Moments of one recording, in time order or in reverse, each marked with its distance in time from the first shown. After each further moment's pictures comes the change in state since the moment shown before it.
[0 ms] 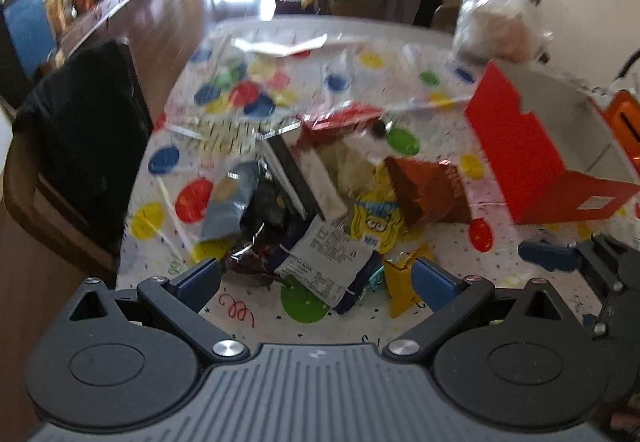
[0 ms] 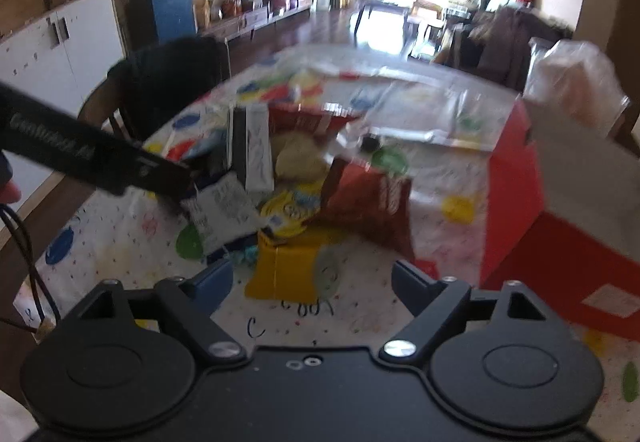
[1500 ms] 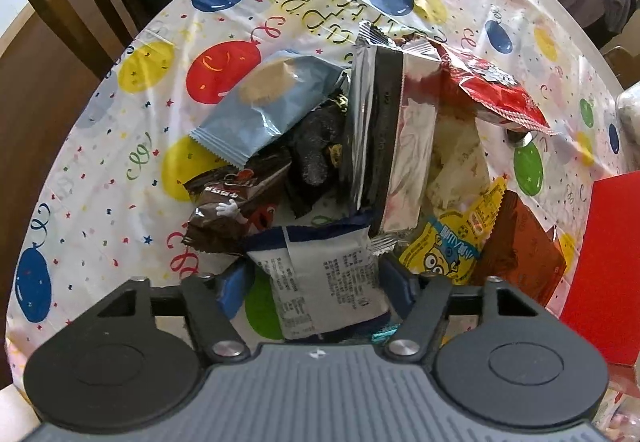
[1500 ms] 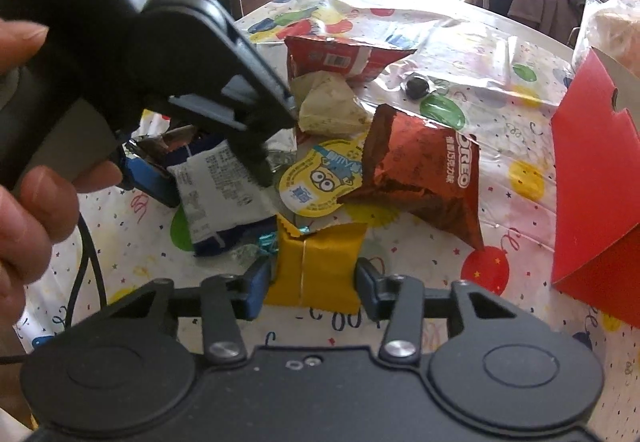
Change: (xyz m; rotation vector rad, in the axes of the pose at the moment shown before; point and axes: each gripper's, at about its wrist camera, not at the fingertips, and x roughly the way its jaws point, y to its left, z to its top) left arm 0.113 0.029 0.029 -0.599 0.351 0.104; right arm 0.073 0.008 0.013 0.007 0.164 0.061
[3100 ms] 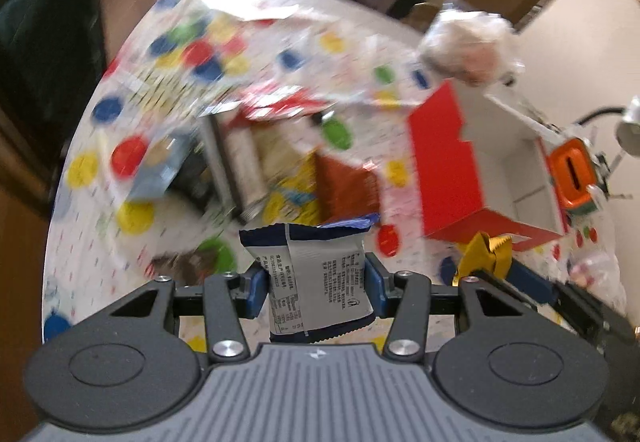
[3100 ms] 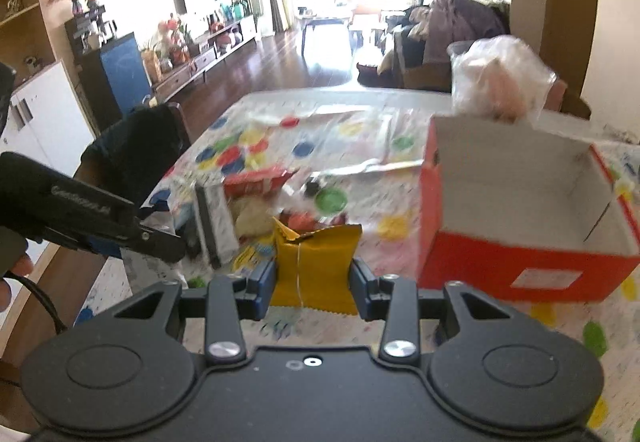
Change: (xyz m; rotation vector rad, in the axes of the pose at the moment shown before) left arm -0.137 -0.010 -0.057 0.475 -0.151 -0.334; right arm -0.153 -0.048 -0.010 0.213 -0.269 -0.105
